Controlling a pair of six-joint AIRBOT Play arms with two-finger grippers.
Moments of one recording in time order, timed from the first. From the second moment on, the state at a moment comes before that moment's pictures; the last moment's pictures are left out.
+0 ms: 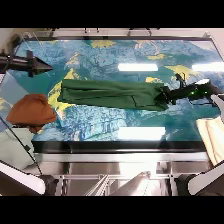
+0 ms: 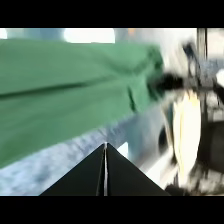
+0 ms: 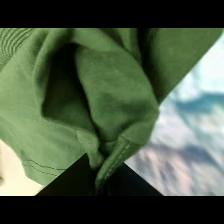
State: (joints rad) left arm 0.28 -1.89 1.93 0.53 -1.63 -1.26; right arm -0.23 -1.93 1.36 -0.63 1.20 1.12
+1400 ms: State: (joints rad) left arm -0.23 -2.03 2.06 0.03 -1.42 -1.17; right arm -0.01 -1.58 1.50 -0.41 1.27 1.04
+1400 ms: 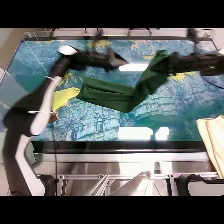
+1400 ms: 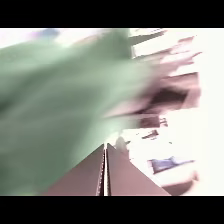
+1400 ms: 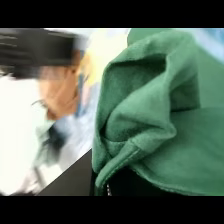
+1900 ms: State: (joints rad) left arm 0.02 -1.76 1.89 -0.05 -1.62 -1.07; right arm 0.59 -2.10 2.11 -0.95 0.97 1.31
